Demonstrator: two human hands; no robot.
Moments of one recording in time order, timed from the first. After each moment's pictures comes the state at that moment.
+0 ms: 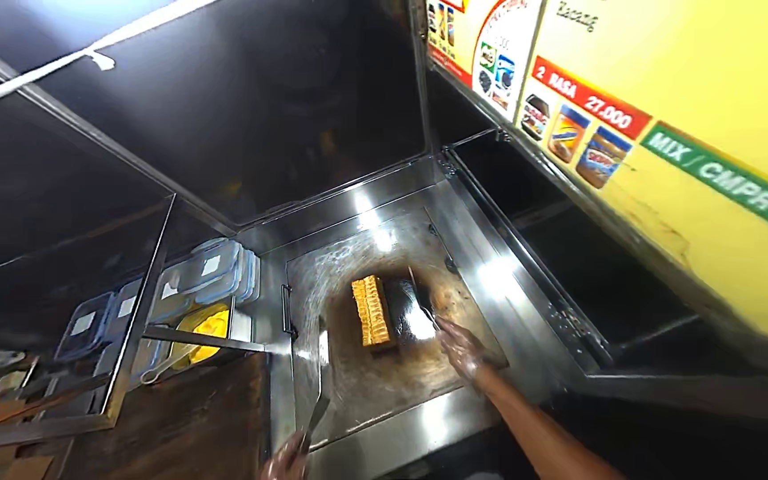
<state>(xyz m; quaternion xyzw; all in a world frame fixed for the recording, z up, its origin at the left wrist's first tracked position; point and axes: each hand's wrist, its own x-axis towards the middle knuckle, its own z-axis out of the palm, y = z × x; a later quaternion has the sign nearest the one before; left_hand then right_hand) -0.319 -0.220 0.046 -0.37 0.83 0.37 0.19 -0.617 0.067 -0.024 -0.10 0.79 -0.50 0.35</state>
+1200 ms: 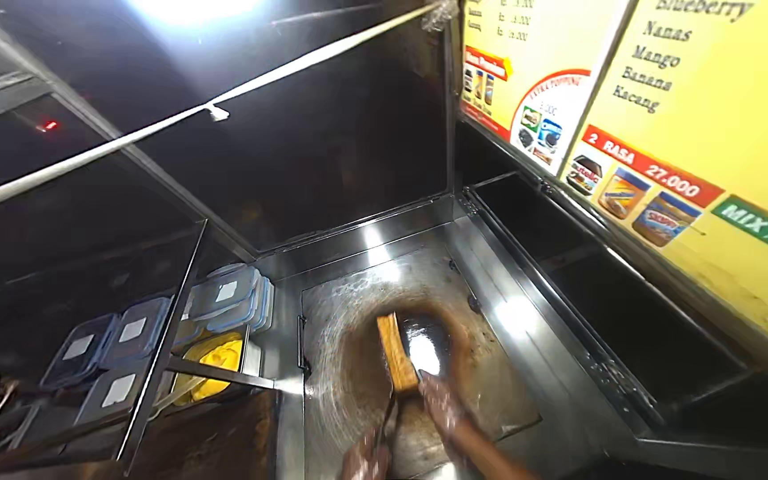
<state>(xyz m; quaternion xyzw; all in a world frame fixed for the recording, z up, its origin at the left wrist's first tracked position) -0.425 -0.175 0.012 -0.30 0.83 0.43 0.17 -0.578 -0.027 -0.039 -0.10 0.80 -0.47 0.37</state>
